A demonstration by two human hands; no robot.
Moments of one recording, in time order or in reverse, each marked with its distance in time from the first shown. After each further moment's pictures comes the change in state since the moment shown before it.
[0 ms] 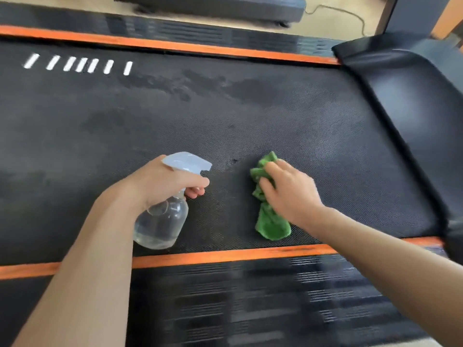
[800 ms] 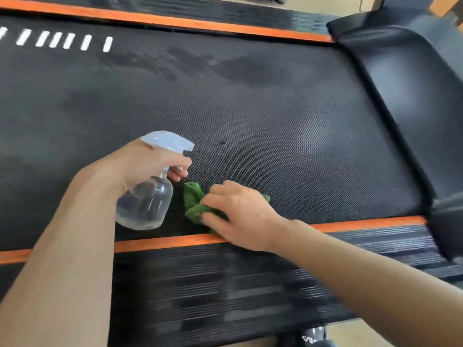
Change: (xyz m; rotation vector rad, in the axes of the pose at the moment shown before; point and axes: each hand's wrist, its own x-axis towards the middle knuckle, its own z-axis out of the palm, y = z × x) left_hand 0.008 -0.001 0.004 -0.027 0.050 -0.061; right_hand -0.042 -0.056 0.009 0.280 -0.210 -0.400
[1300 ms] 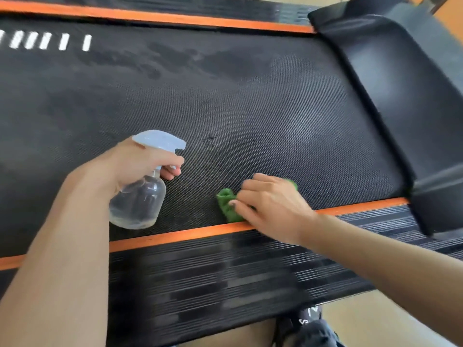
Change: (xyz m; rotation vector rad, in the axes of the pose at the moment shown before) left_hand 0.000 -0.002 -0.002 0.001 -0.054 0.032; right_hand -0.042 0.027 -0.023 -0.244 0.131 0.041
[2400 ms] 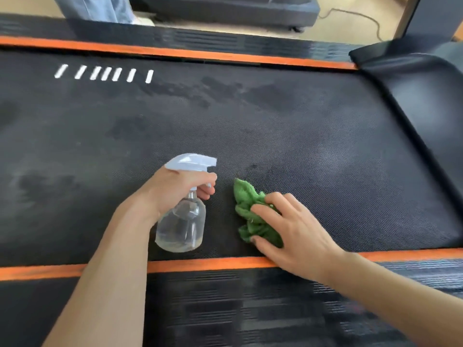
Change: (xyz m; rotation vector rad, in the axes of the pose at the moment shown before) left_hand -0.005 -0.019 -0.014 -0.206 0.089 0.054; right_hand 0.022 -0.014 0.011 0.043 -0.057 -0.042
